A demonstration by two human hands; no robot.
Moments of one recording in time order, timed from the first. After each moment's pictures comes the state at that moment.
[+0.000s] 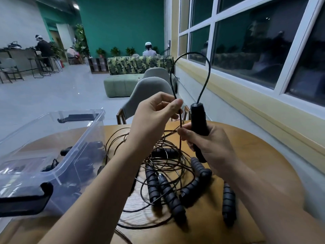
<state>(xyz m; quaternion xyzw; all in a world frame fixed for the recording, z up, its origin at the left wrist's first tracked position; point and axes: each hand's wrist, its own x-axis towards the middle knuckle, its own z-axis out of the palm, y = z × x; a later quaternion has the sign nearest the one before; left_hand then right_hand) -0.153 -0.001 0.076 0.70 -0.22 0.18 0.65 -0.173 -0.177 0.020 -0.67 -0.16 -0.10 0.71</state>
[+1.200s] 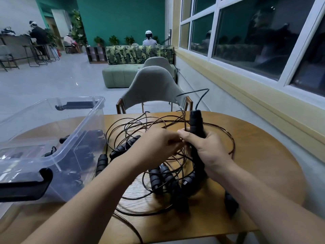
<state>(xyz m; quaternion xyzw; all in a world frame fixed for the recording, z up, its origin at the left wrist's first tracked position) -0.156 0.027 0.003 0.91 -0.31 0.10 0.25 -0.174 -0.156 -0.026 -0.64 -0.03 -0.05 0.77</state>
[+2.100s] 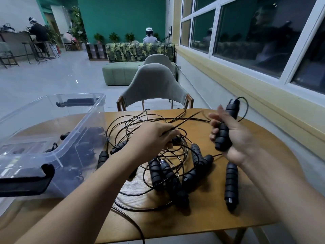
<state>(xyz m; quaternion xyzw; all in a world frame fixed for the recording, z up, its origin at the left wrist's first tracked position) -0.151 0.034 0.000 0.89 -0.25 0.07 0.36 -0.165 -0.215 0.001 -0.52 0.05 0.00 0.86</state>
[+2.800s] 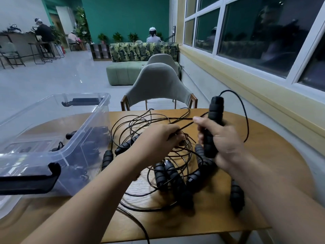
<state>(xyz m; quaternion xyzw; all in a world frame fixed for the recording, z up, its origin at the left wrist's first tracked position) -0.151 0.035 -0.005 0.91 -0.29 0.12 0.29 -0.177 -0.162 0.002 -0.58 0.00 -0.07 0.81</state>
